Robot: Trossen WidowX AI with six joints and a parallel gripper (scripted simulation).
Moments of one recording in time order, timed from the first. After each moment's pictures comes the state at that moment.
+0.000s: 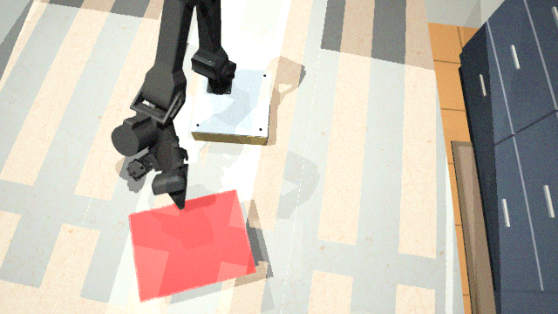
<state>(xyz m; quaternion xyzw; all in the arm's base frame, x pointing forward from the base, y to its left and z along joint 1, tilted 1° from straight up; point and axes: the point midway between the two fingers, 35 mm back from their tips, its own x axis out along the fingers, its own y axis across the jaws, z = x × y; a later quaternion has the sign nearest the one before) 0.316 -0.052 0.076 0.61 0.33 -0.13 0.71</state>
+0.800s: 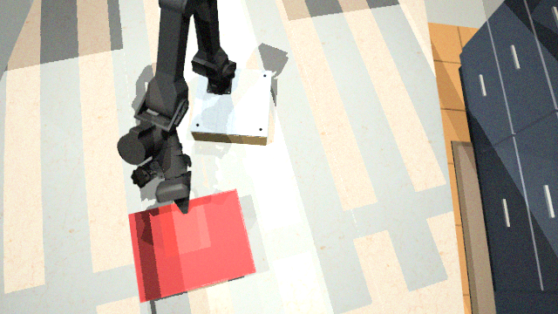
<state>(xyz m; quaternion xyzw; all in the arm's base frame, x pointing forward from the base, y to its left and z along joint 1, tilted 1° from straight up) 0.327 -0.047 0.063 0.61 0.33 -0.13 0.70</state>
